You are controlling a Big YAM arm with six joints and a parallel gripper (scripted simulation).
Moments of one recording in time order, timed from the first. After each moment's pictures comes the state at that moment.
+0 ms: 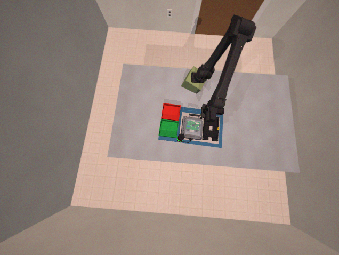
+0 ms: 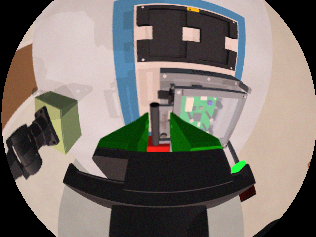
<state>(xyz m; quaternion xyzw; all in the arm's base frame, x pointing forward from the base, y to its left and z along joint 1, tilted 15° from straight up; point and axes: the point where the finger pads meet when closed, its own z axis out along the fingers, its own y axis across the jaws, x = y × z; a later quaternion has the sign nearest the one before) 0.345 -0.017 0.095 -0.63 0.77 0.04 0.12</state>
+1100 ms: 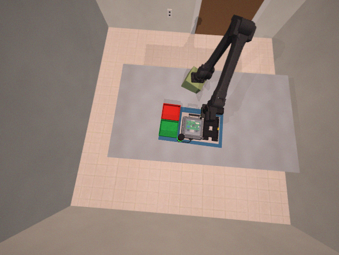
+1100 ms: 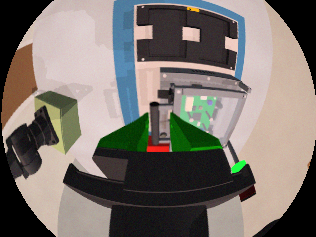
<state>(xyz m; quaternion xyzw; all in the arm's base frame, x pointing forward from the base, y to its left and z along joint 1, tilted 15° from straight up) 0.345 -0.018 0.095 -0.63 0.76 0.04 0.12</state>
